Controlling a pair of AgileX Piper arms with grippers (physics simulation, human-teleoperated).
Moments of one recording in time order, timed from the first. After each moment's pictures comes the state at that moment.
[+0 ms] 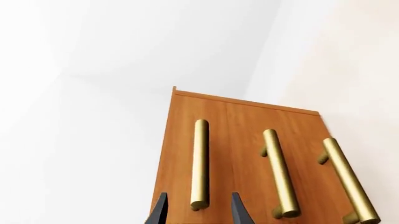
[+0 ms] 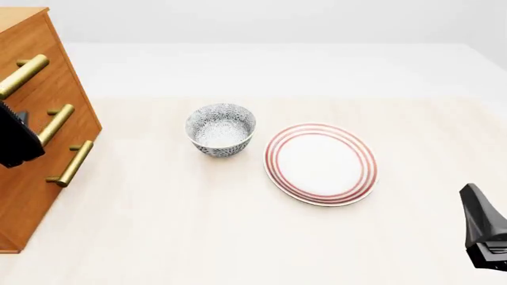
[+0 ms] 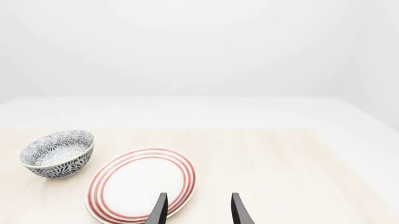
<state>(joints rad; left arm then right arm) 0.24 1.07 -0.42 -0.55 1.40 0.00 0.00 -0.01 0.00 0.00</state>
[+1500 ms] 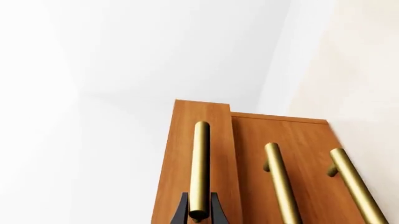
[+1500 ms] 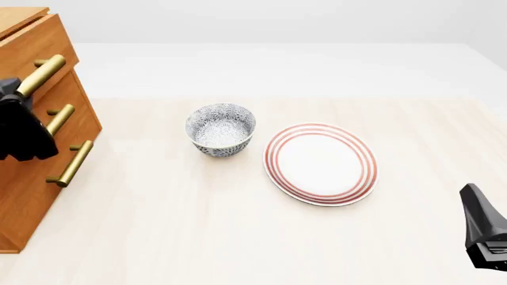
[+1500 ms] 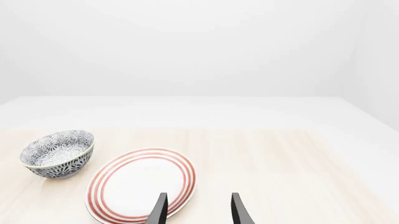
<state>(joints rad) 0.20 1.17 -0.43 -0.68 1.47 0.00 0.00 -0.01 0.00 0.00</state>
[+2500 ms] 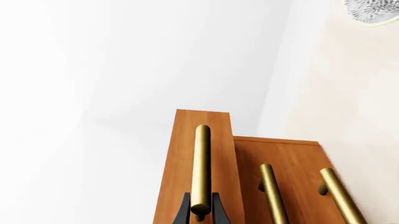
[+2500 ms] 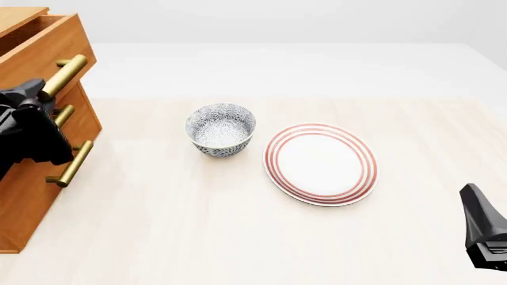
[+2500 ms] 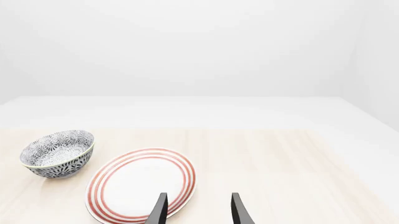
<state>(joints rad) 0.09 1.13 -0.40 -0.66 1.49 0.00 0.00 -0.01 0.00 0.00</state>
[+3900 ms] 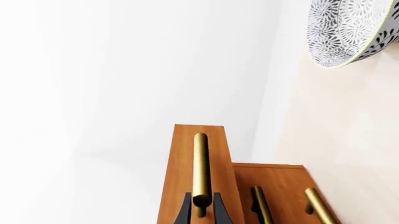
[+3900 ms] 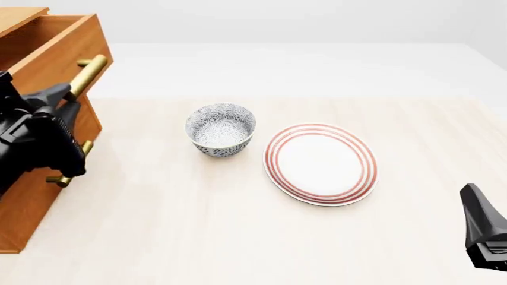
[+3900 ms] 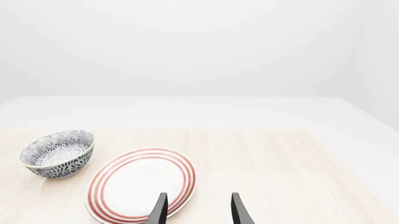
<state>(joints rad) -0.05 1.02 -0.39 -0.54 1.49 0.00 0.00 -0.01 0.00 0.00</state>
